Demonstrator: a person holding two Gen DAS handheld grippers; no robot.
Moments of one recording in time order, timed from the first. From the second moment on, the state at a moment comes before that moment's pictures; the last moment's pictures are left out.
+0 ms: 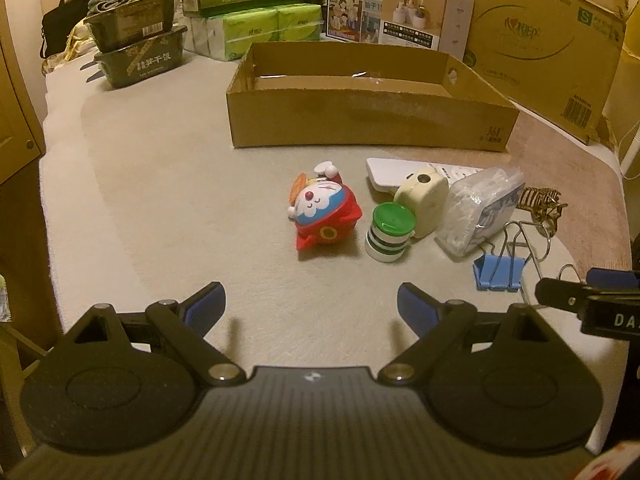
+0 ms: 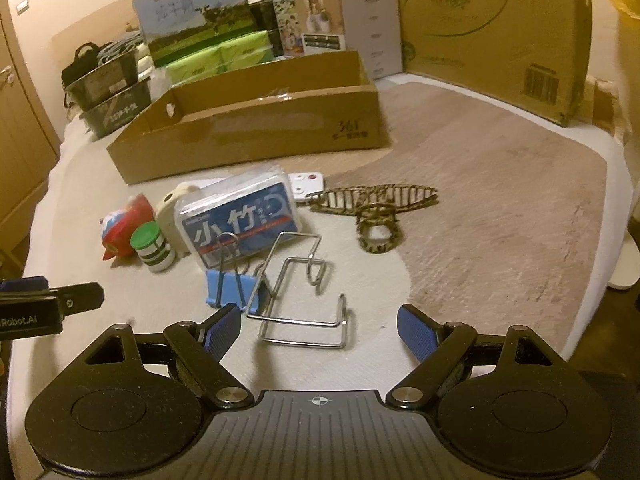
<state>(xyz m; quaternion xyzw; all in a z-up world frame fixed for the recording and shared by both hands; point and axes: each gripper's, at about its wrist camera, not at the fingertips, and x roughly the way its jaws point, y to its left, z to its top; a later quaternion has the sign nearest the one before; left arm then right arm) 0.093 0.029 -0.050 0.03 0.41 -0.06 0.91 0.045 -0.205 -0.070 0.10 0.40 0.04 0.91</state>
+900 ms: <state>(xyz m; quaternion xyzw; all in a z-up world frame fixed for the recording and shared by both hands) 0.113 0.022 -0.063 0.04 0.41 -0.09 0.91 0.056 -0.196 -0.082 0.04 0.37 0.05 0.93</state>
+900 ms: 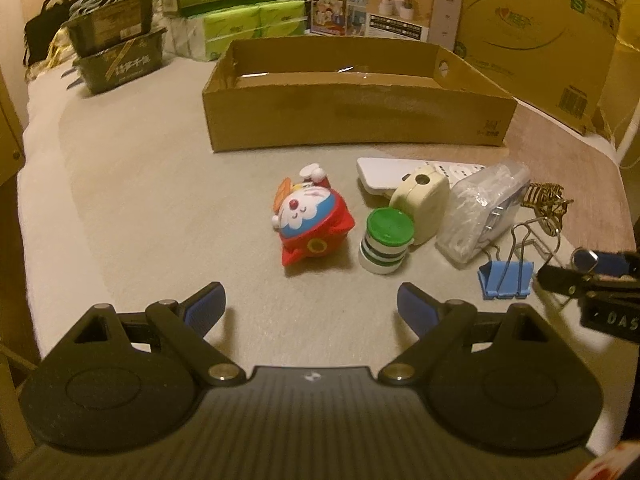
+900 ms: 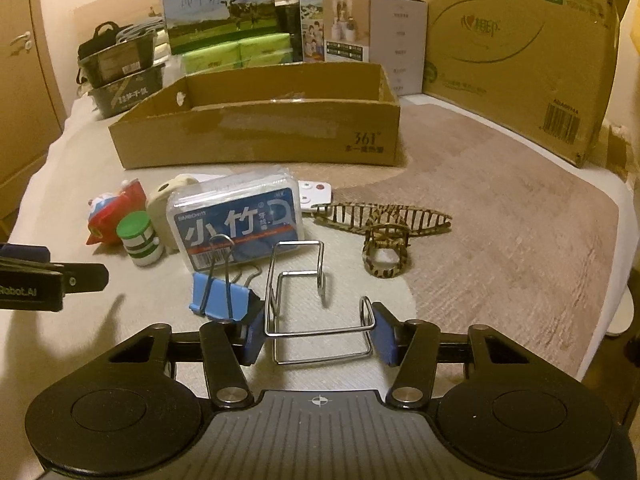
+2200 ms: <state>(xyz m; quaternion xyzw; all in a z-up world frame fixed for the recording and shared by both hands) 0.156 0.009 -0.077 0.13 0.36 -0.11 0.92 0.065 -0.214 -0.078 0.05 0.37 0.02 0.93</state>
